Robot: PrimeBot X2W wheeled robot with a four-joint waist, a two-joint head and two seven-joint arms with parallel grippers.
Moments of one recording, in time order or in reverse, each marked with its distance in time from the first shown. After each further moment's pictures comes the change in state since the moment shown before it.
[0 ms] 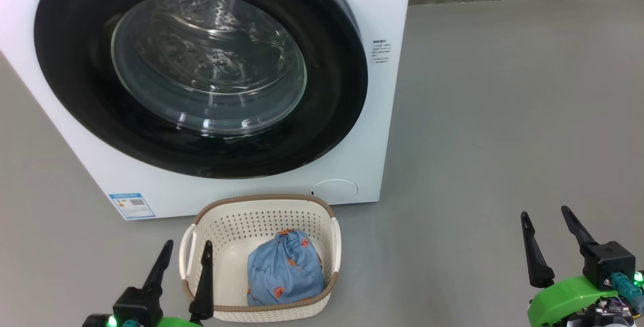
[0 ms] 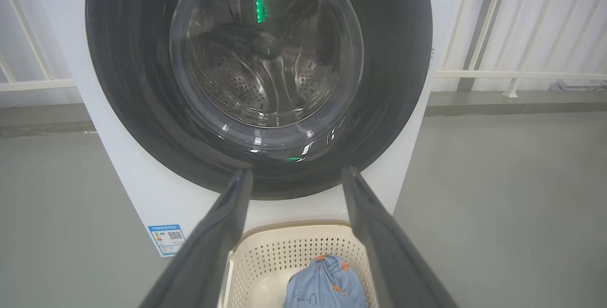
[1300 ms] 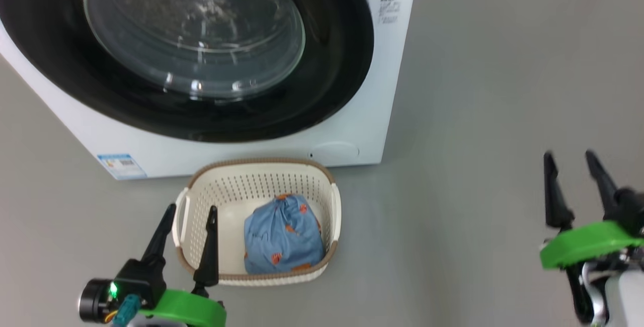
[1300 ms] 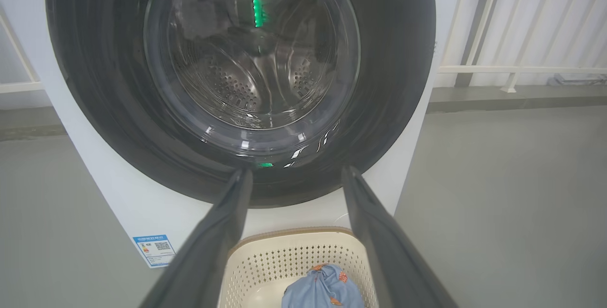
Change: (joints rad) left arm -0.065 -0.010 -0.009 -0.058 0.025 0.001 0.000; right arm -0.151 -0.001 -0.050 0.023 0.101 0.000 -0.005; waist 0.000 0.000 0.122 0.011
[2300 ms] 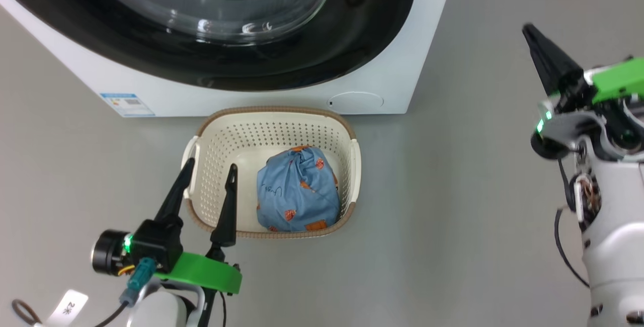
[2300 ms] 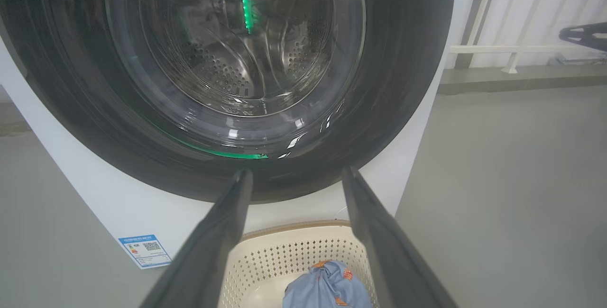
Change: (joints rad) left arm -0.127 -0.007 -0.057 -0.002 0.019 -0.012 -0.004; right arm -0.636 0.028 -0.125 0.493 1.318 0.000 0.586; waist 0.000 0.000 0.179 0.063
